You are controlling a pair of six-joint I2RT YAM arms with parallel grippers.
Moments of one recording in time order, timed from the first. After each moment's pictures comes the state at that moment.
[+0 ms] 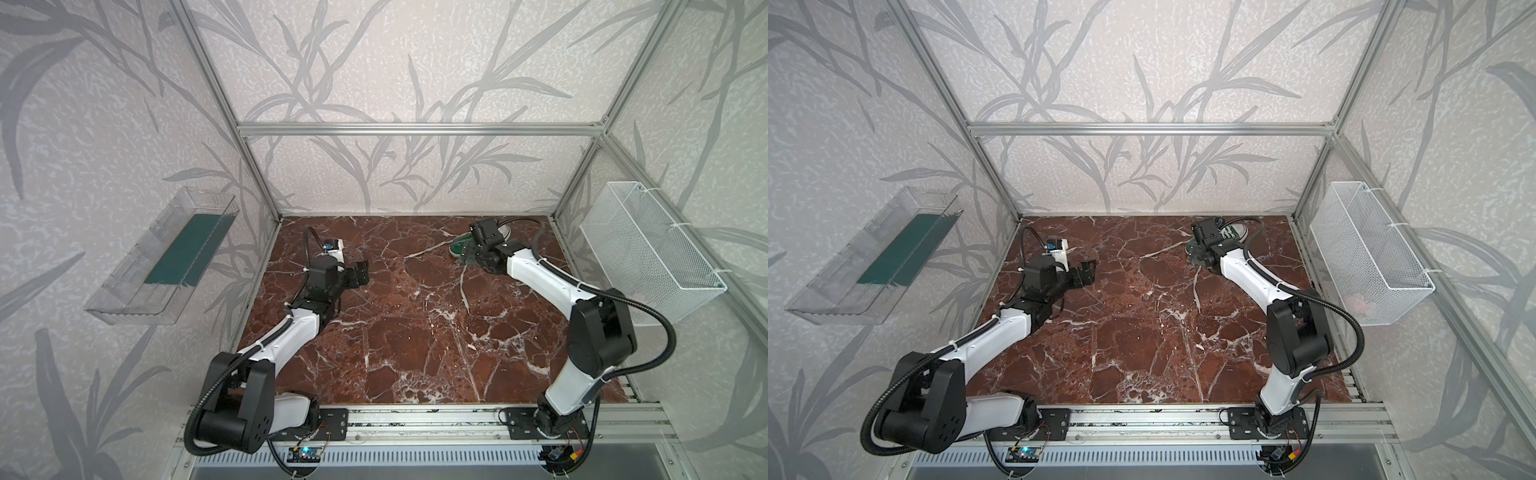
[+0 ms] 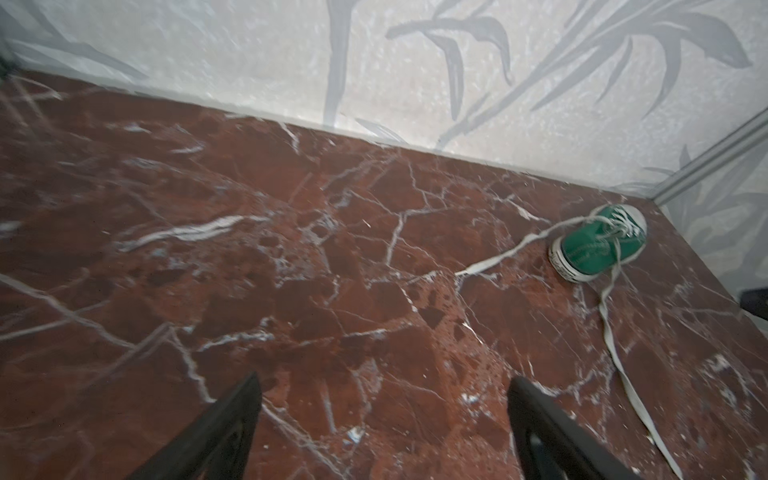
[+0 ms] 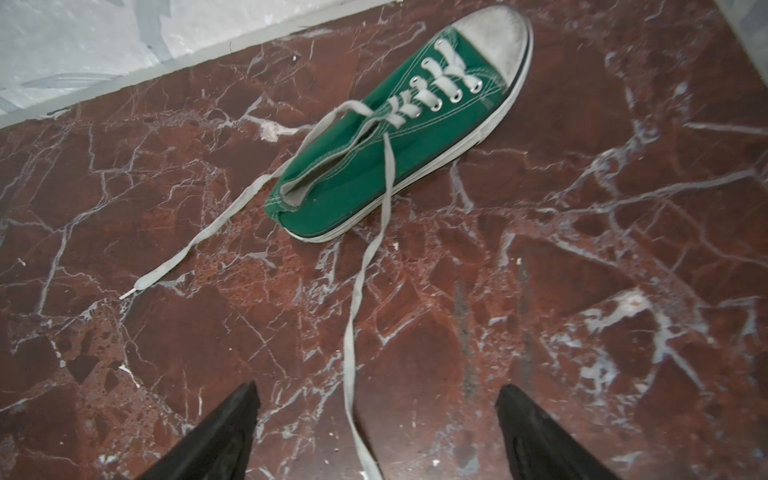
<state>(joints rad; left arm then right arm) -0.21 1.32 0.65 0.22 0.06 -0.34 0.40 1.78 1.41 -0.59 0.30 0.62</state>
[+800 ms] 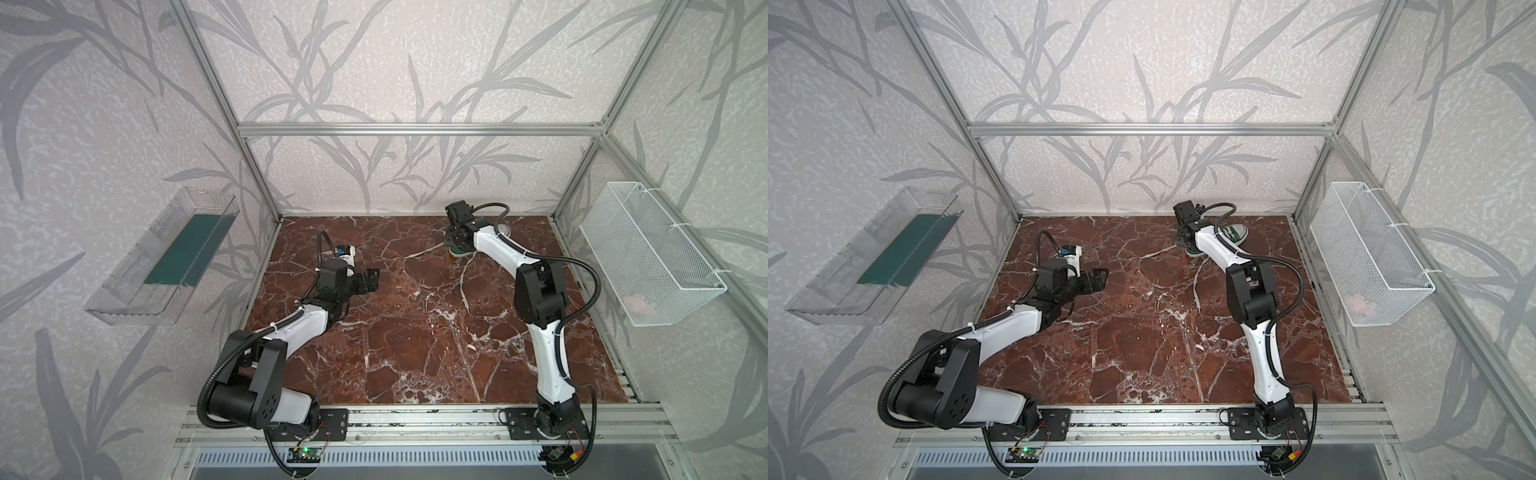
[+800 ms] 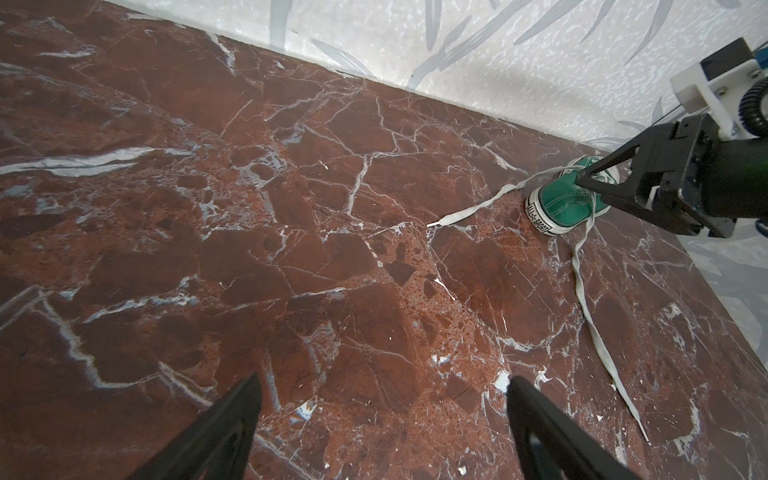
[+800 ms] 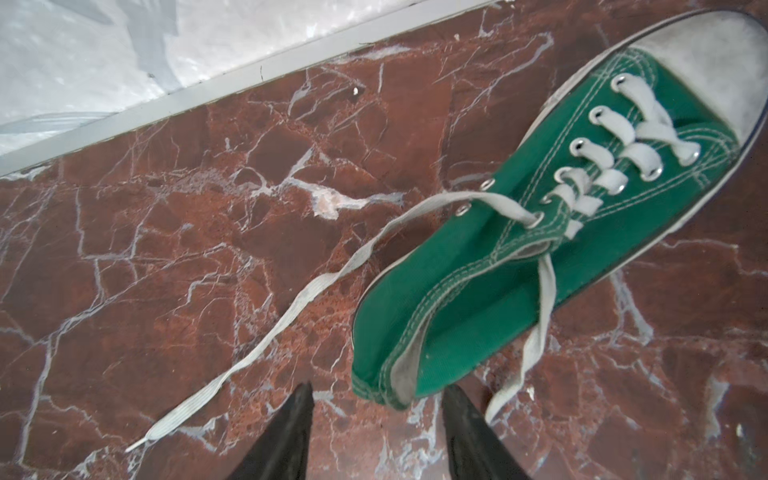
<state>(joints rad) -0.24 1.42 0.65 0.26 0.15 -0.38 0.38 2.29 1.97 -0.65 0.26 0.60</state>
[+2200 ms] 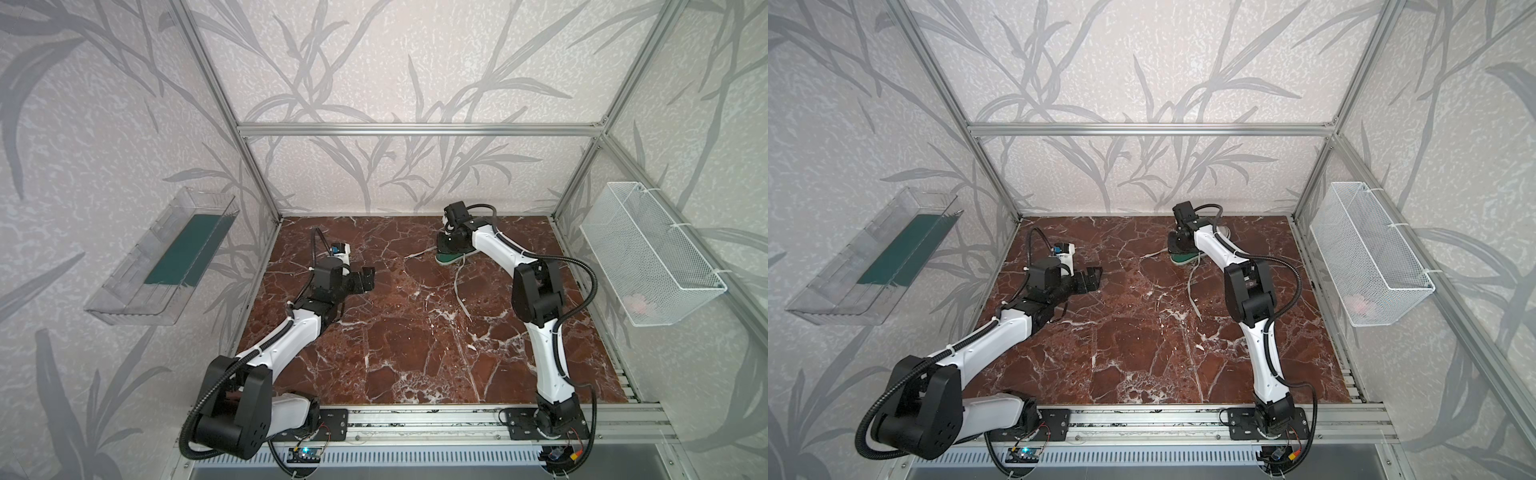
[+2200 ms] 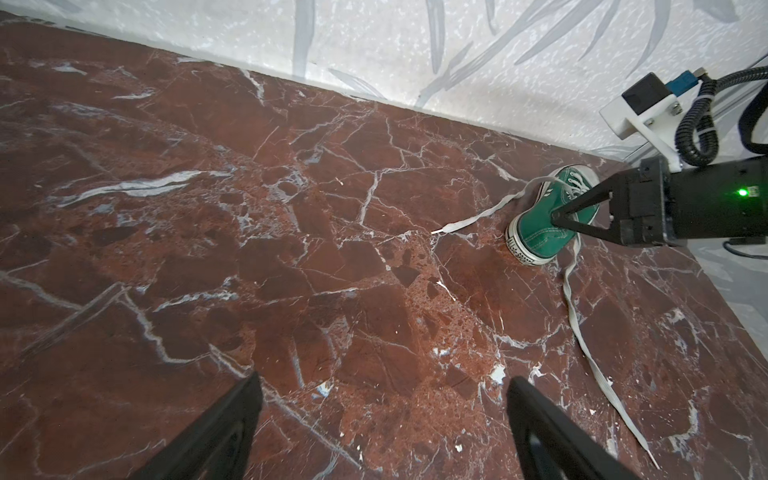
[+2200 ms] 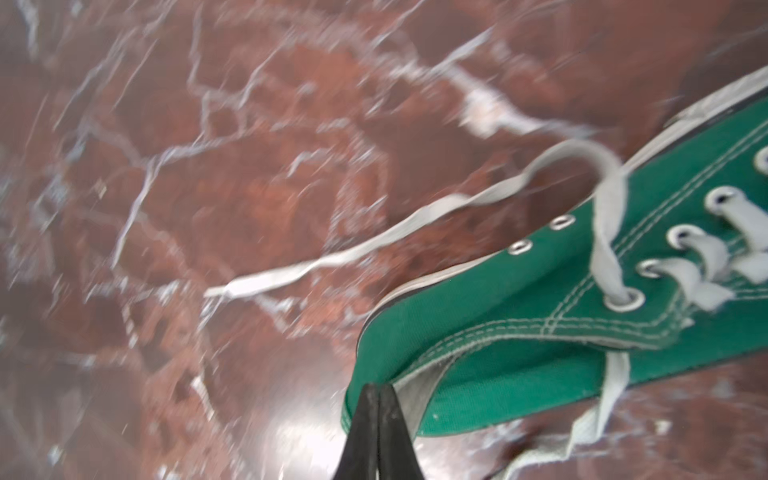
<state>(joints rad) -0.24 1.27 0.67 0.07 0.08 -0.35 0.41 2.28 1.95 -0.72 -0.12 0.34</state>
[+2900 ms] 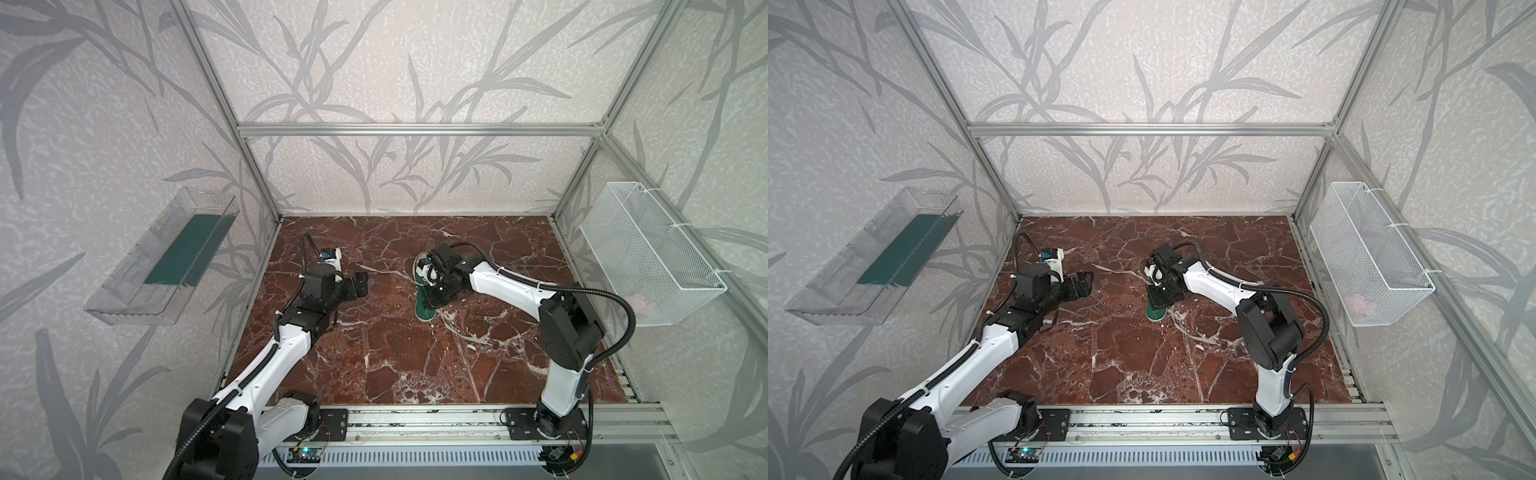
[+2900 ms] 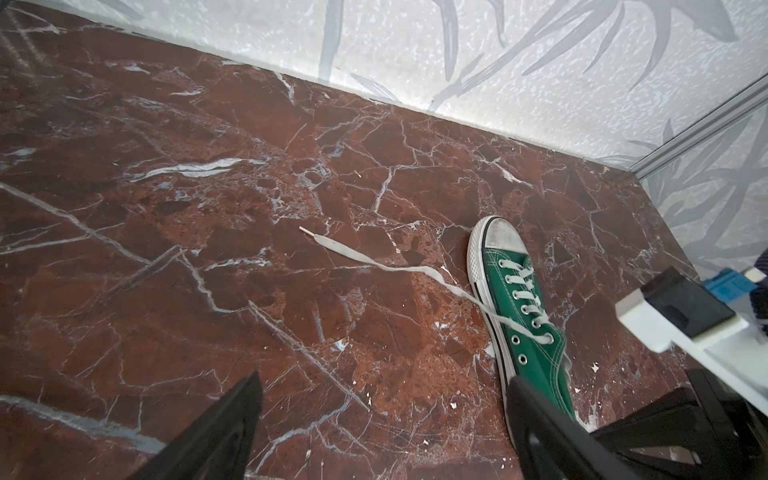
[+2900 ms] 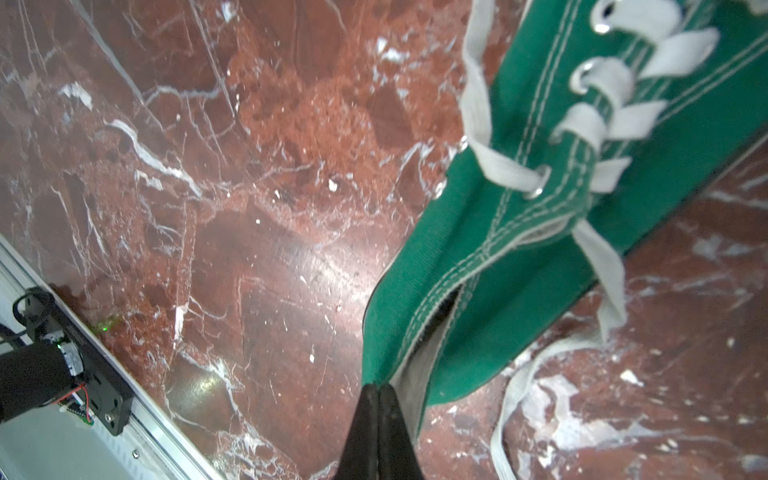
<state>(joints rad) -0.24 1.07 0.64 -0.10 0.04 -0.39 0.67 1.85 1.35 -0.72 -0.33 0.28</state>
